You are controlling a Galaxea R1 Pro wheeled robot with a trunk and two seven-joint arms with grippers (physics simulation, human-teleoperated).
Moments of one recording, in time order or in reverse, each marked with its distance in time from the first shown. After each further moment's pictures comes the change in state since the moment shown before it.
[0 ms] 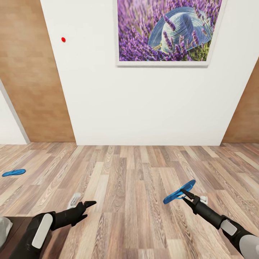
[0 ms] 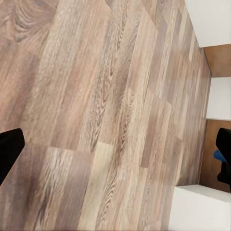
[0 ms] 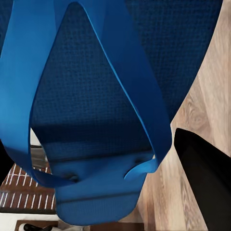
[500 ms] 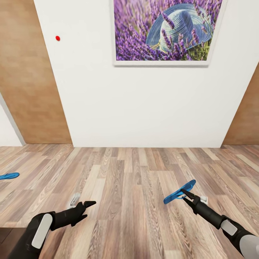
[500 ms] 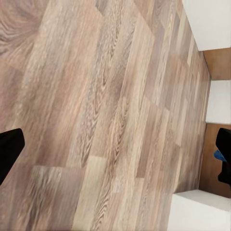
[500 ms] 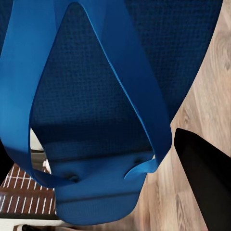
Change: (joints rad) left arm 0.000 0.002 0.000 0.000 0.000 0.000 0.000; right arm 0.000 -0.001 0.000 -0.001 0.000 -0.007 -0.002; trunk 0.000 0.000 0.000
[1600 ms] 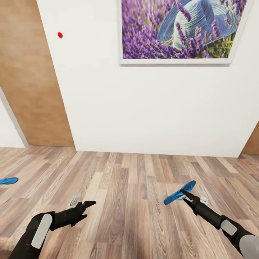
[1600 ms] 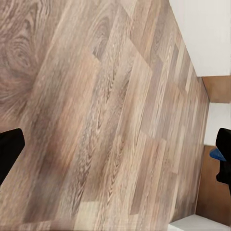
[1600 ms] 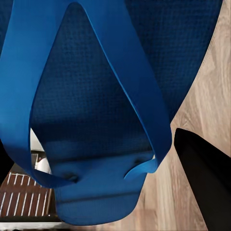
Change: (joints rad) left arm 0.000 0.002 0.000 0.000 0.000 0.000 0.000; right arm 0.000 0.001 0.002 0.000 -0.005 -0.003 -0.044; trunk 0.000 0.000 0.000
